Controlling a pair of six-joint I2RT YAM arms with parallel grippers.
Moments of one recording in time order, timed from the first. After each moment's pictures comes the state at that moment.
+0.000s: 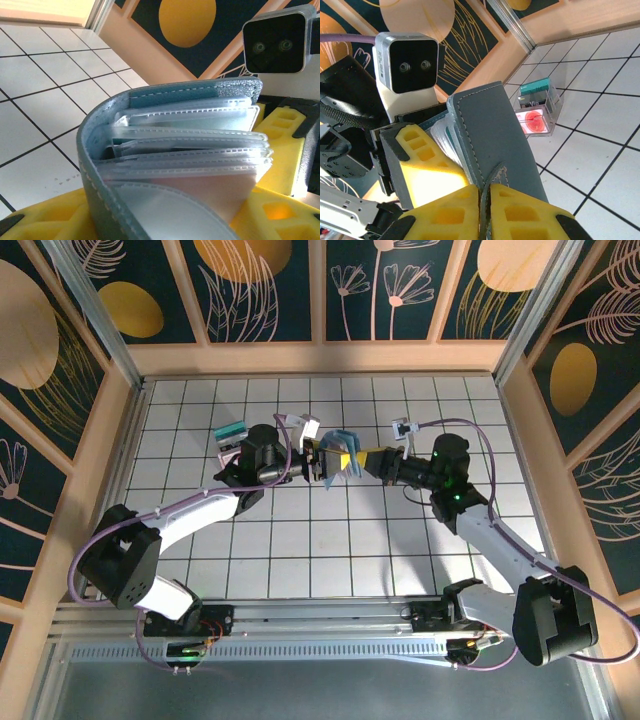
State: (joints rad) left arm -0.66 1.50 0.90 0.40 0.55 -0.53; right arm 0.34 1.11 0.63 0.34 -0.83 0.58
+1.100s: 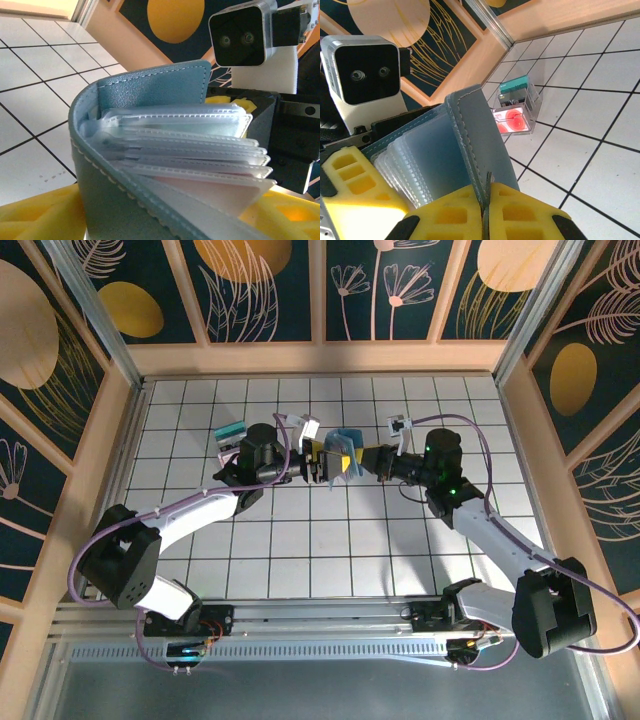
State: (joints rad) left arm -0.65 1.50 0.90 0.41 0.62 -0.56; right arm 0.37 1.15 0.68 0.25 -0.73 0.54
